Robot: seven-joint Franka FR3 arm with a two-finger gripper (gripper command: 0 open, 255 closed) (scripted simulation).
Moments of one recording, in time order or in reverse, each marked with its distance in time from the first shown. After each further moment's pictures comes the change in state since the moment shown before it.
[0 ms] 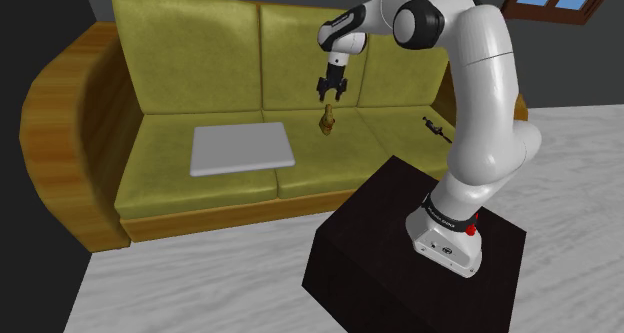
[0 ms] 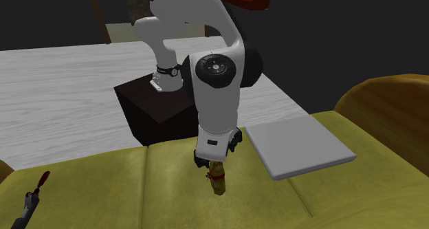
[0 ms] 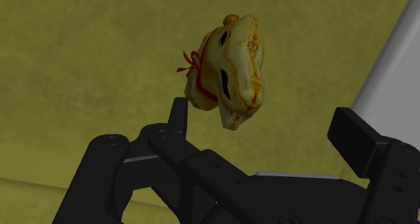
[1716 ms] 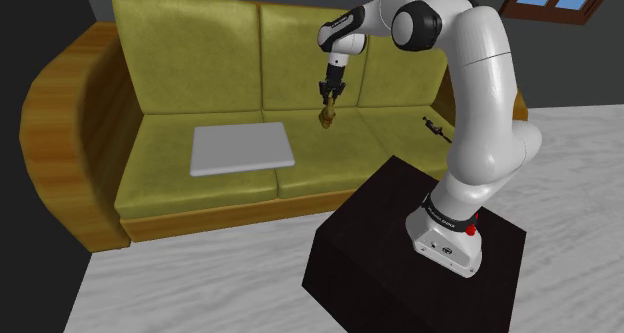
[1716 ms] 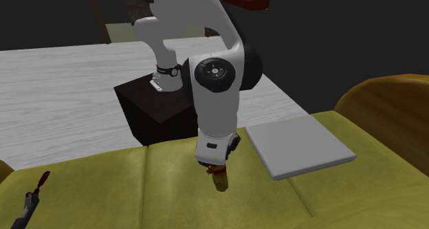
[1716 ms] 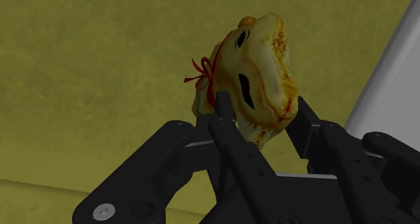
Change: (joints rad) arm -0.007 0.020 0.001 0.023 0.005 -0.004 0.000
